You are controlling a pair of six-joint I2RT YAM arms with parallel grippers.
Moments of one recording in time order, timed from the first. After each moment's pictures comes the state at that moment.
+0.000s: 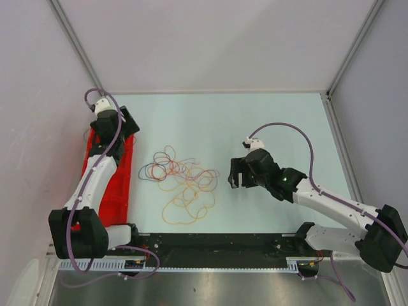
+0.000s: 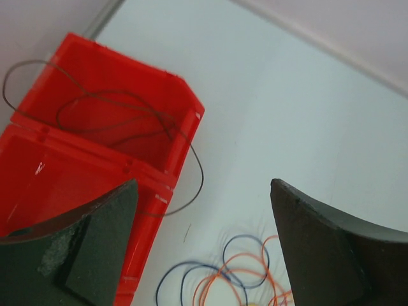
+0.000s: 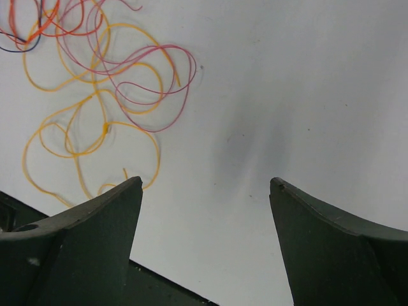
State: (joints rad) left arm 0.03 1.23 0.96 -0.13 -0.28 -0.37; right arm 0.83 1.10 0.79 -0.40 0.16 0.56
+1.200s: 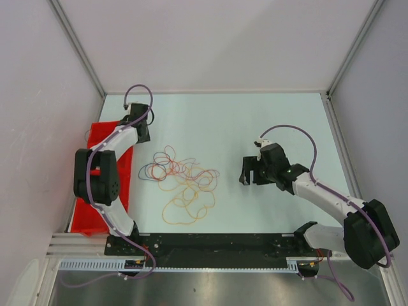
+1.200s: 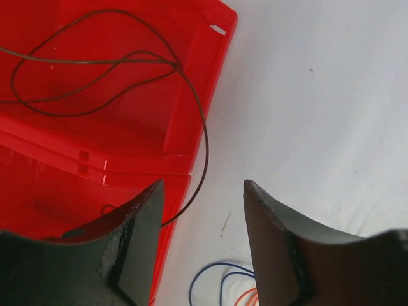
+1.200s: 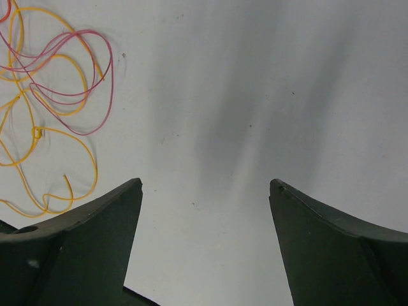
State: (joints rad) left arm -0.10 1.75 1.21 -0.39 -0.48 -0.24; right arm 0.54 1.20 0.68 -0.31 -0.09 0.43
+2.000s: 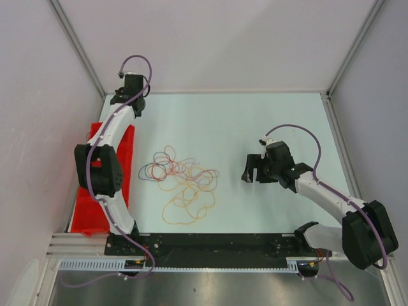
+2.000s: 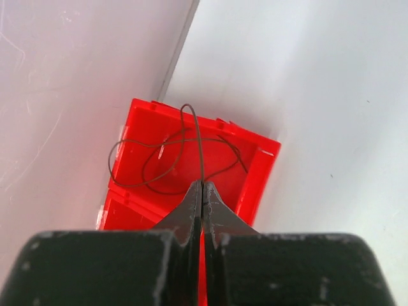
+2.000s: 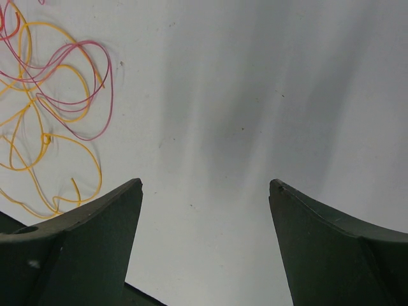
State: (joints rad) left arm -0.09 1.86 1.66 -0.57 -0.66 -0.02; right arm 0.46 1.20 0.67 -0.30 -0.17 0.43
